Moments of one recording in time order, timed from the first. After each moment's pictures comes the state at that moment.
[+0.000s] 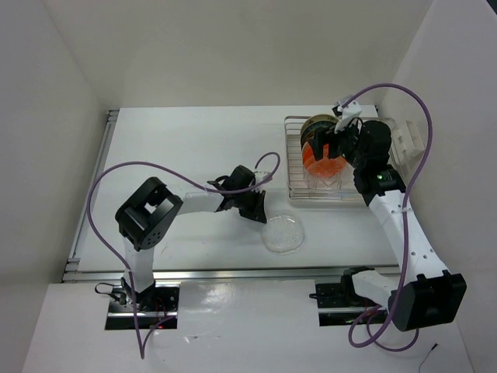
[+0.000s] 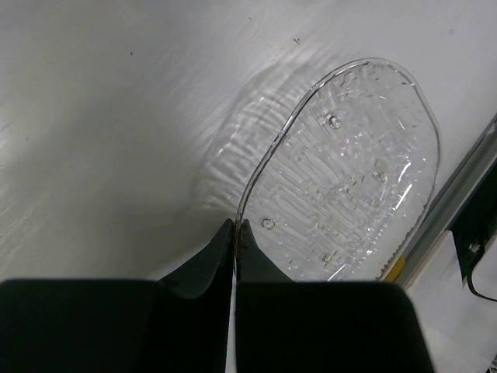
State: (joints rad) left arm -0.72 1.93 1.10 -0.04 0.43 -0.42; right arm 0.13 1.11 1.06 -0.15 -0.29 -0.15
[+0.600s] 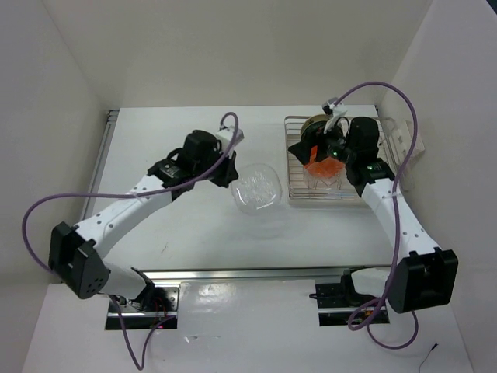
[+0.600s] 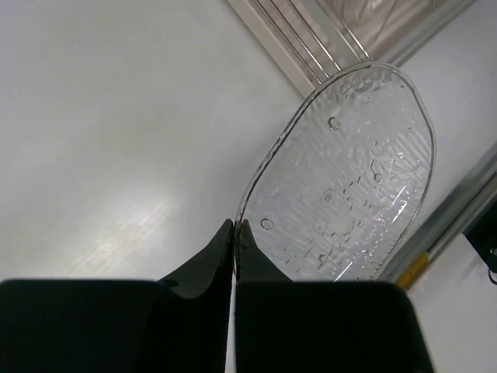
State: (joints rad) left arm -0.63 1.45 1.22 -0.43 0.19 -0.15; right arm 0.13 1.20 1.06 -0.11 -0.54 0.04
